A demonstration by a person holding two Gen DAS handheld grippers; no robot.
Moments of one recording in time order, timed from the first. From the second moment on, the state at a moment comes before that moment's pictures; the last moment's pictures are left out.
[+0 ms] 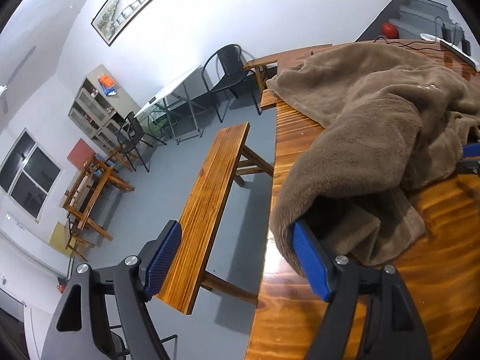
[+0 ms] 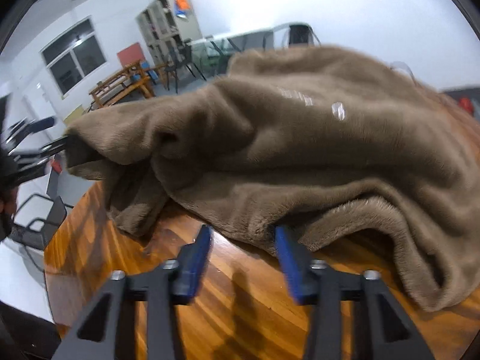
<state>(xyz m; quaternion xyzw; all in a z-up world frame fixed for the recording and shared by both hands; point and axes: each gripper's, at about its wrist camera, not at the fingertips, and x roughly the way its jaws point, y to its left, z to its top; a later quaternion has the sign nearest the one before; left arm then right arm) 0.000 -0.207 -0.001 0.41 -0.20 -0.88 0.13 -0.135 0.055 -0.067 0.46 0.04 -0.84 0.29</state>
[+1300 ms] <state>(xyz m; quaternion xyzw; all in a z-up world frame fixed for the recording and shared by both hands) -0.073 -0.044 0.005 0.29 -0.28 -0.91 -0.12 -0.126 0.098 0.052 0.37 -0.14 -0.82 0.41</state>
